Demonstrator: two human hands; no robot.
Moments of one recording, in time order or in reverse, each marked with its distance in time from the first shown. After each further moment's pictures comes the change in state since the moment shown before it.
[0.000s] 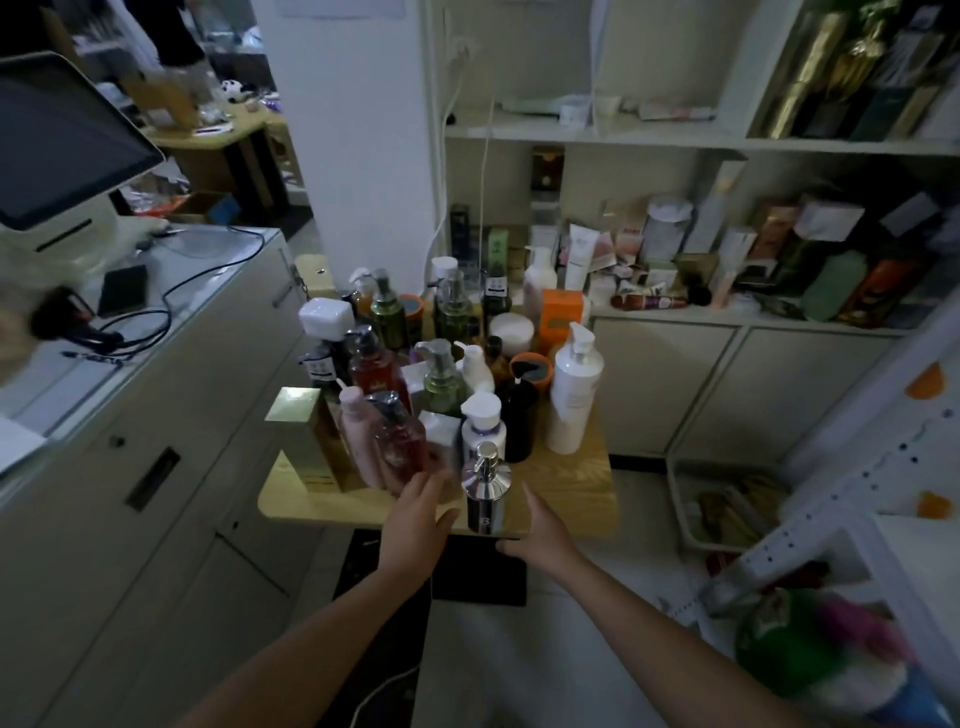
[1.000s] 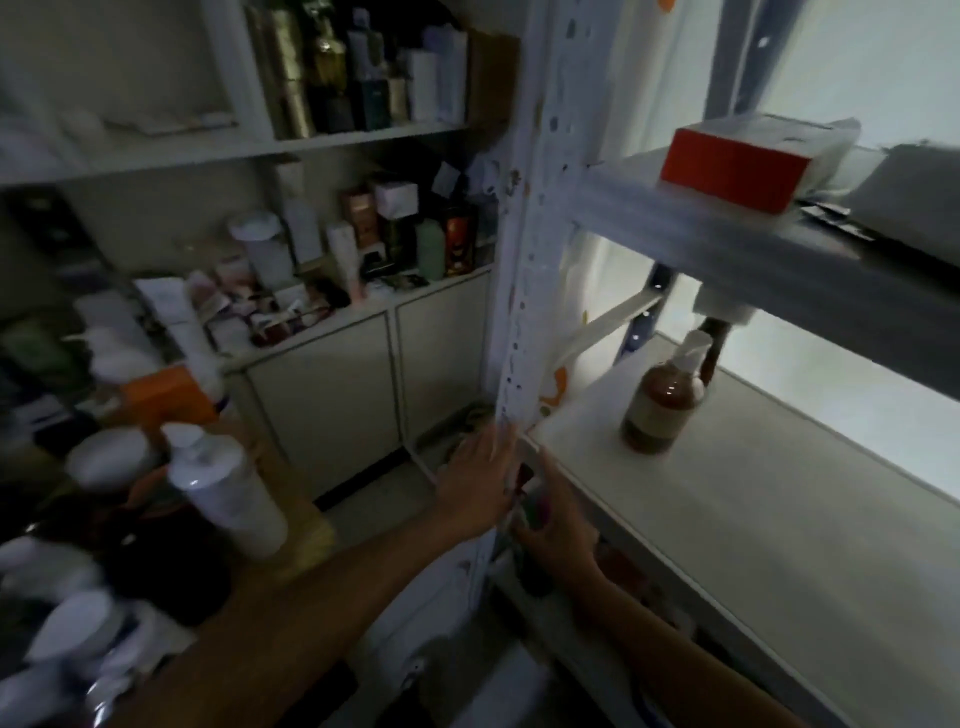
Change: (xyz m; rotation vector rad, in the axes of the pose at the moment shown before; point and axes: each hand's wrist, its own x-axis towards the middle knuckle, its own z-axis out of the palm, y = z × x) left_hand 0.076 0.338 0.187 0.084 -0.678 0.948; right_hand -0.135 0.146 -0.188 0.127 1.051 0.171
